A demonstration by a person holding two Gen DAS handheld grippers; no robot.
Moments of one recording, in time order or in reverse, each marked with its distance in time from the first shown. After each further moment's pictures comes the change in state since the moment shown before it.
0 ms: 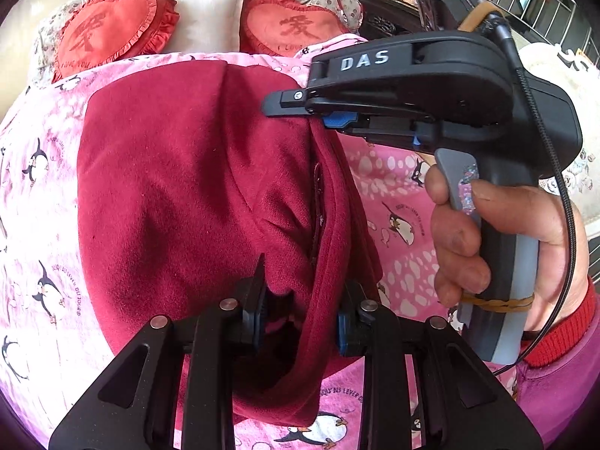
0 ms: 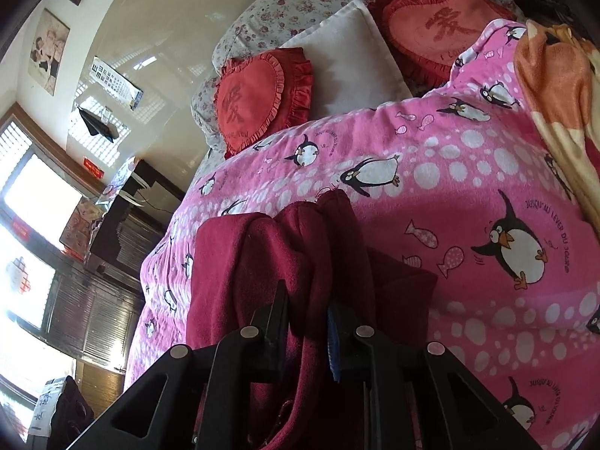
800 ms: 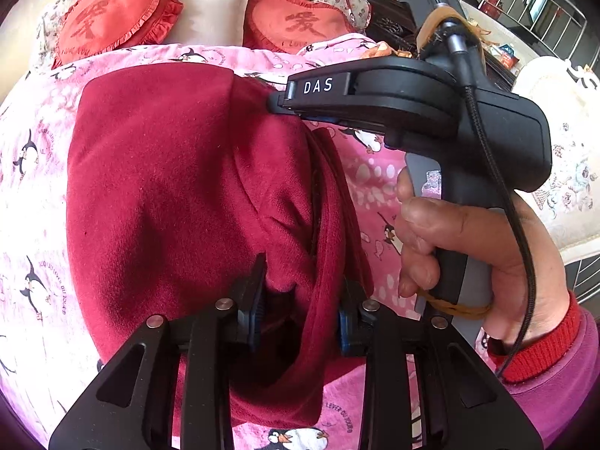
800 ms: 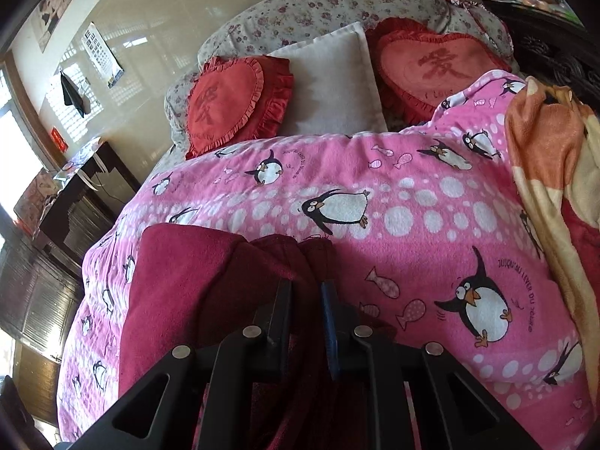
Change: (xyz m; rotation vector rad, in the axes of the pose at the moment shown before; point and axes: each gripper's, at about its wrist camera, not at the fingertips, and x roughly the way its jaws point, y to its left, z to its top) left arm 0.005 -0.005 0.006 -0.052 0.019 -0.018; right arm 0.016 0.002 0.011 -0.139 -0.059 -0.213
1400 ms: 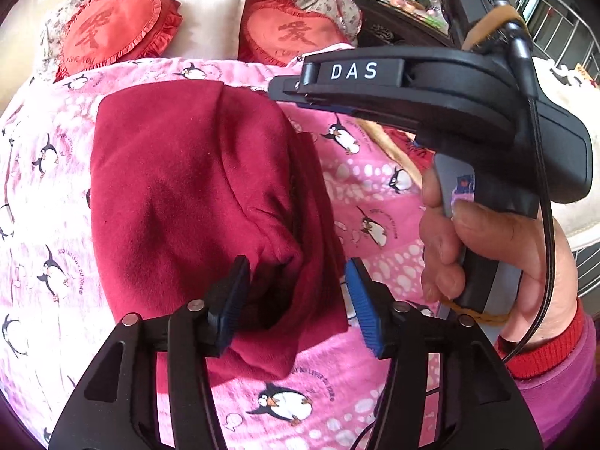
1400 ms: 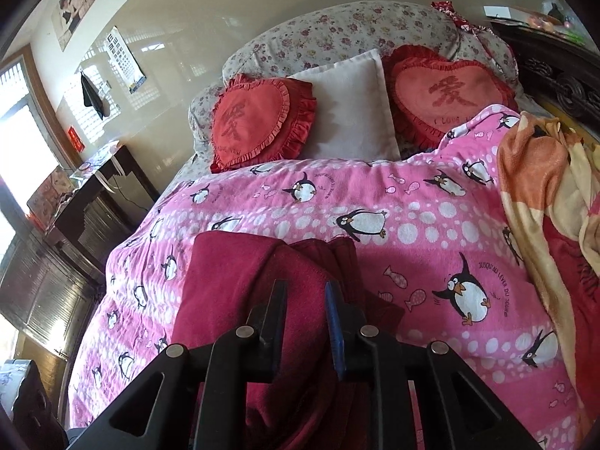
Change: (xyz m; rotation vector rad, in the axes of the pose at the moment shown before) left arm -0.041 -0.012 -0.016 0.018 -0.023 -0.009; right arm -0.061 0.030 -0.007 -0.047 -0.057 0.041
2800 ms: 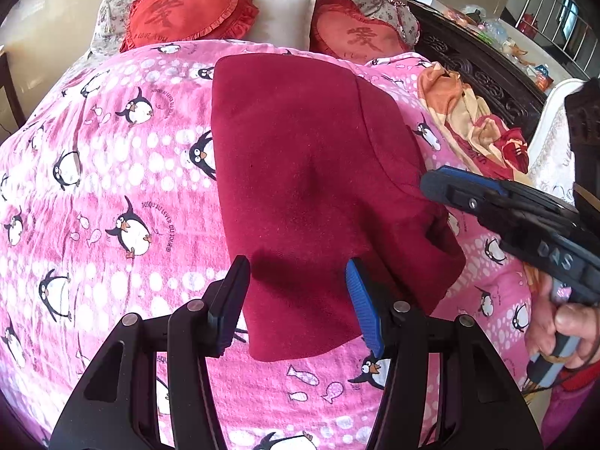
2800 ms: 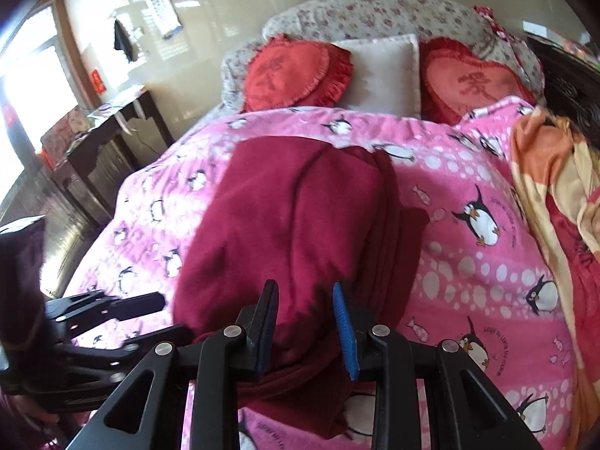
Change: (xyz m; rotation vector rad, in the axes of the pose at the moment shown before) left arm -0.017 0.071 -0.032 -0.102 -0.016 0.166; right arm -0.023 0.032 -0.072 -0.171 0.103 0.015
